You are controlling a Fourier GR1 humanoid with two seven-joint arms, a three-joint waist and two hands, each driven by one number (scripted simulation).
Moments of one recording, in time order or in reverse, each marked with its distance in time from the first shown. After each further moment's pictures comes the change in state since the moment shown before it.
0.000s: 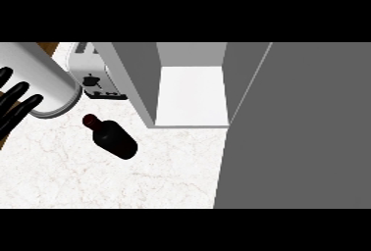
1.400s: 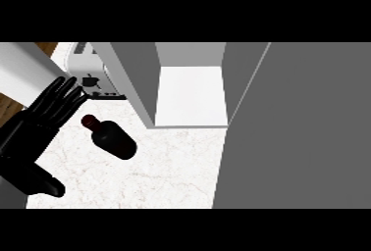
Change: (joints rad) left arm -0.036 -0.158 -0.072 0.402 -0.425 -0.156 -0.242; right arm -0.206 -0.063 -0.081 -0.005 -0.004 -0.042 0.176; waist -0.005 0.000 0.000
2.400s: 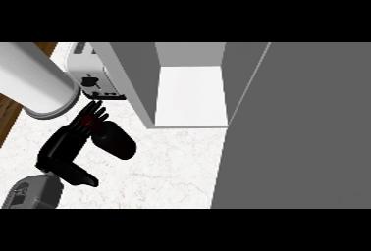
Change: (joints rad) left arm -0.050 -0.063 -0.012 0.529 -0.348 -0.153 -0.445; right arm -0.050 -0.006 0.018 0.009 0.008 -0.023 0.008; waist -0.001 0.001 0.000
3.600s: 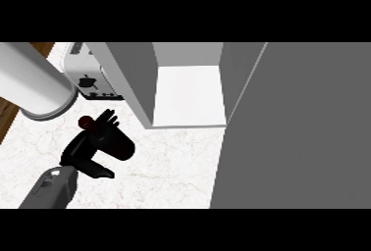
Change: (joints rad) left arm -0.222 0.000 0.004 0.627 -0.188 0.003 -0.327; right arm -0.032 -0.008 0.014 0.002 0.002 -0.025 0.008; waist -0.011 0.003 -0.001
